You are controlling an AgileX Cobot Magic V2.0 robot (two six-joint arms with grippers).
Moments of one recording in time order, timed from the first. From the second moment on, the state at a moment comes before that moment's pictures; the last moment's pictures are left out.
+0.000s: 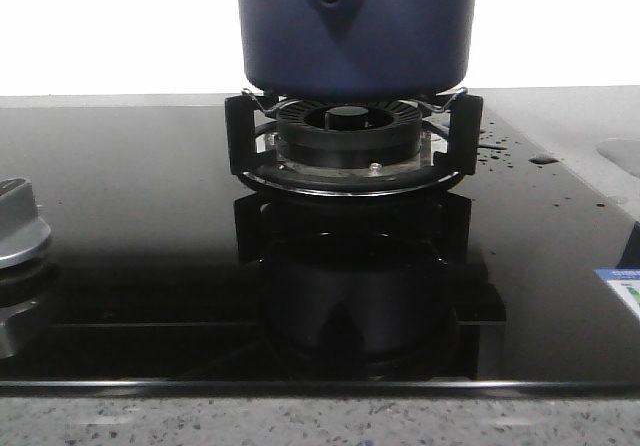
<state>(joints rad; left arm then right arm) -0.40 1.76 -1.43 -1.51 0.88 1.58 0.00 0.43 -0.77 0.85 0.85 -0.59</state>
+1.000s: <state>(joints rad) -0.23 1.51 -1.43 -1.61 1.00 1.58 0.00 0.43 -0.74 0.01 0.46 -0.25</state>
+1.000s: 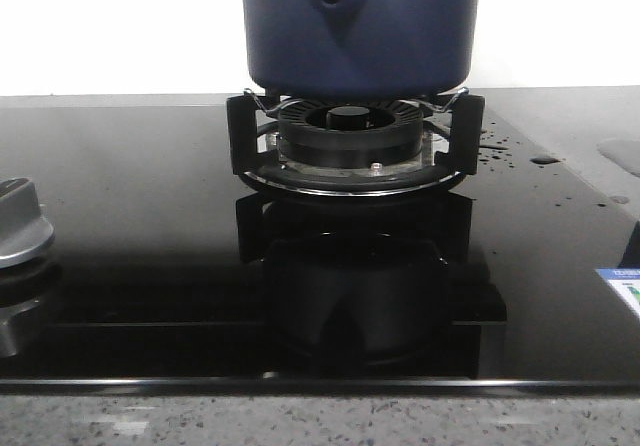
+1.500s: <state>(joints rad) -0.23 1.38 -1.43 -1.61 1.03 1.58 0.00 0.53 -0.45 -0.22 0.22 0.10</state>
